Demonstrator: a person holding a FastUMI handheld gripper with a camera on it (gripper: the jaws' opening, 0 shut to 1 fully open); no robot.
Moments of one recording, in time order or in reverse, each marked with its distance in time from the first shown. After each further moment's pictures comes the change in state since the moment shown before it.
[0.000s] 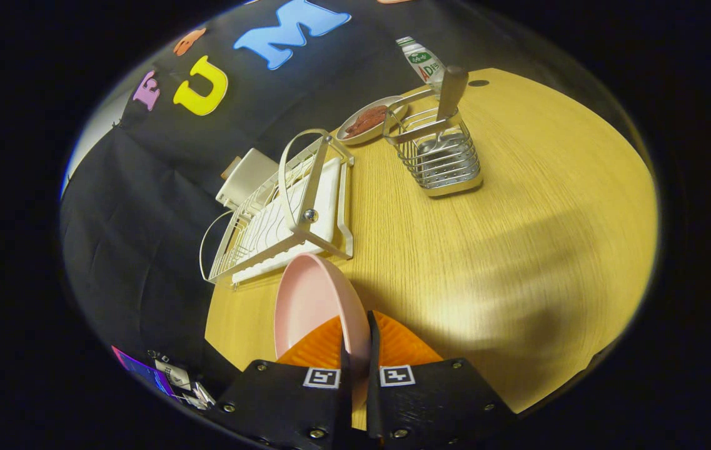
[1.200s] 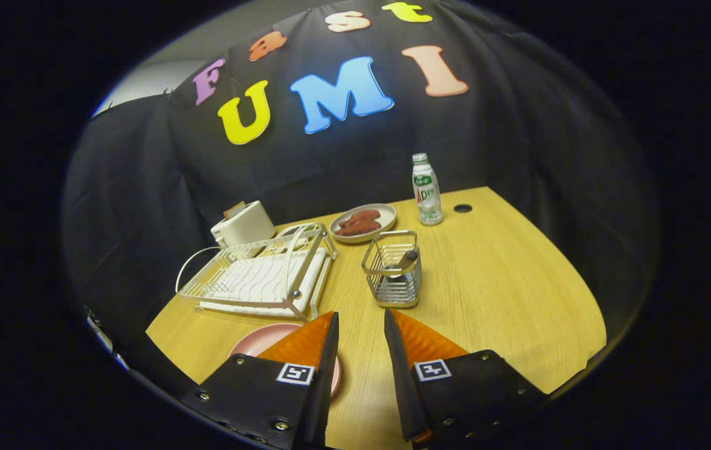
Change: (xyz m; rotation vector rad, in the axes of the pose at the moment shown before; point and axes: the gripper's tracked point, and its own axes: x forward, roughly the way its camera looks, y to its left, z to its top) arm -0.114 -0.007 0.104 -0.394 -0.502 -0.184
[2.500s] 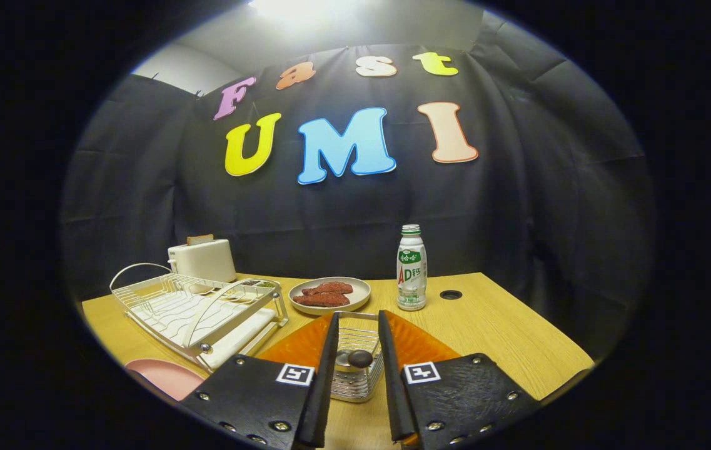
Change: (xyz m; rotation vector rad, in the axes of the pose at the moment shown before) arm 0.120 -0.048 0.037 -0.178 -0.339 -0.067
